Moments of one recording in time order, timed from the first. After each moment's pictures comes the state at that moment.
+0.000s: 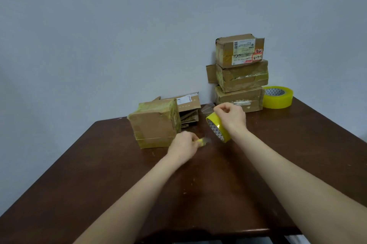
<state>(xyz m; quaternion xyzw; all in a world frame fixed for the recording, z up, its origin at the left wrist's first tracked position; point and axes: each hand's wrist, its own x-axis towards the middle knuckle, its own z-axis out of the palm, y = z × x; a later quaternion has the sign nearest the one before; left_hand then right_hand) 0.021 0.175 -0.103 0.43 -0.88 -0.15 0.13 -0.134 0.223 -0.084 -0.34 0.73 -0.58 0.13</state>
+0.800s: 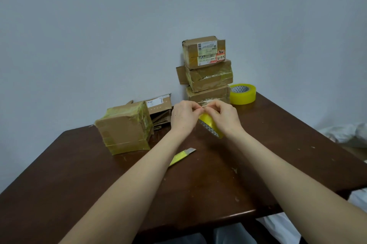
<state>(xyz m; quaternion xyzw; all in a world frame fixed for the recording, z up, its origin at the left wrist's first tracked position) -0.076 0.209 -0.060 0.33 -0.87 -0.14 0.33 -0.181 0.282 -0.094 -0.42 0.73 -0.54 0.05</state>
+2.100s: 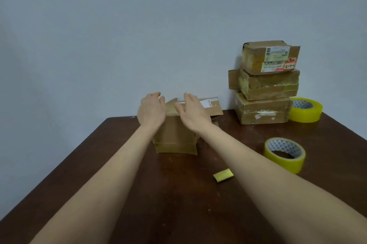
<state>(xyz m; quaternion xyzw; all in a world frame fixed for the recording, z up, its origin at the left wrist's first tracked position) 0.091 0.050 -0.030 0.54 -0.76 -0.06 0.36 -0.019 0.122 -0.041 -0.59 0.72 -0.36 0.07</state>
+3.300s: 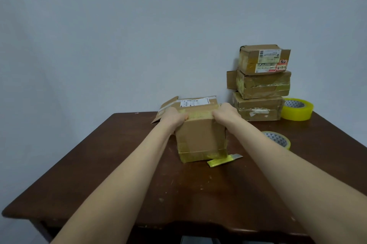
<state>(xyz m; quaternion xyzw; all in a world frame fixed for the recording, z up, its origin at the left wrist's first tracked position) 0.071 0.130 -0.033 0.56 -0.70 -0.38 0.24 -0.067 0.204 -0.031 -0.41 0.81 -0.37 0.19</state>
